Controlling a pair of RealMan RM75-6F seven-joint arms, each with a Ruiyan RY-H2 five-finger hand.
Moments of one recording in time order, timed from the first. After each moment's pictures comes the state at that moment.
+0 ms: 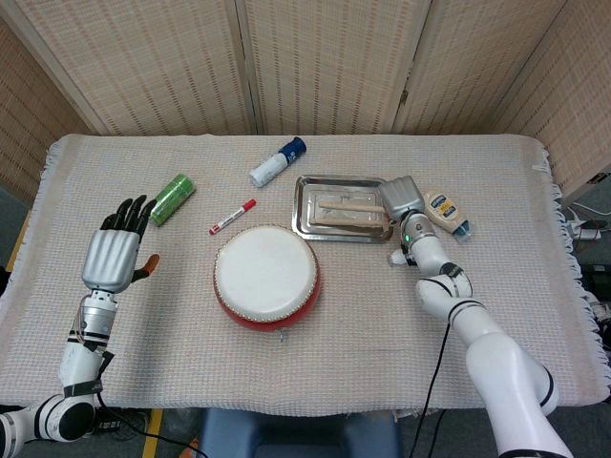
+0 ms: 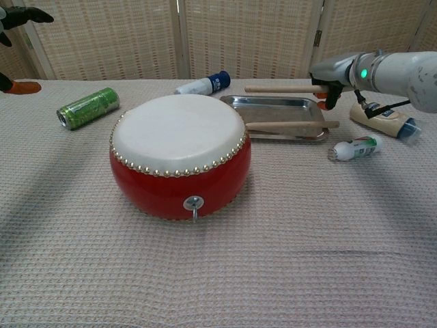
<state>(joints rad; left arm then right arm) -0.59 -1.27 -0.22 -1.69 1.07 1.29 0.51 1.14 -1.82 0.10 -0.39 -0.97 0.39 -0.16</state>
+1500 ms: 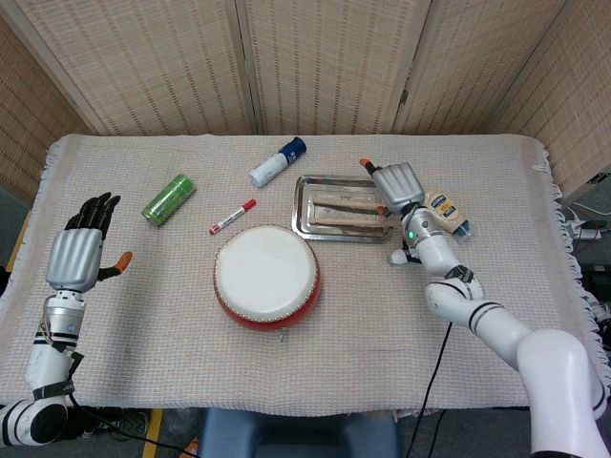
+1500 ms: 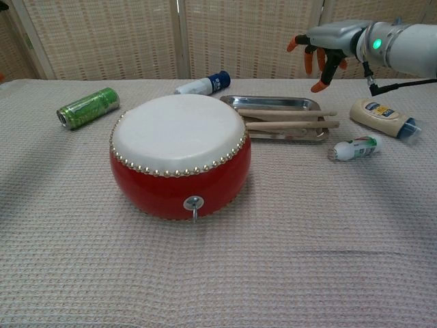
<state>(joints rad) -0.52 -1.17 -0.24 -1.68 1.07 1.26 0.30 1.03 -1.61 0.29 -0.81 -1.08 0.60 -0.20</state>
